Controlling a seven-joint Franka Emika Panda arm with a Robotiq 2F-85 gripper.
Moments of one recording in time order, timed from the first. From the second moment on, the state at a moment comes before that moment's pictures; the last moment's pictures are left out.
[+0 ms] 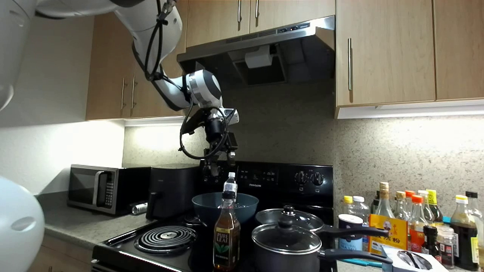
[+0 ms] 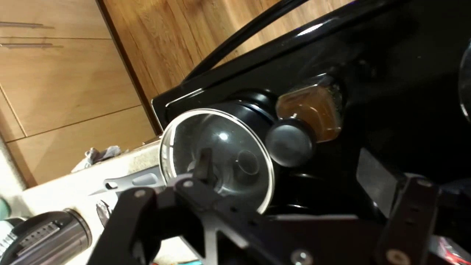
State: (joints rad) arm 0.13 0.09 0.01 -1.76 -0.33 1.58 0.66
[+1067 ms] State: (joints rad) arm 0.08 0.13 0.00 -1.81 -0.28 1.64 0.50
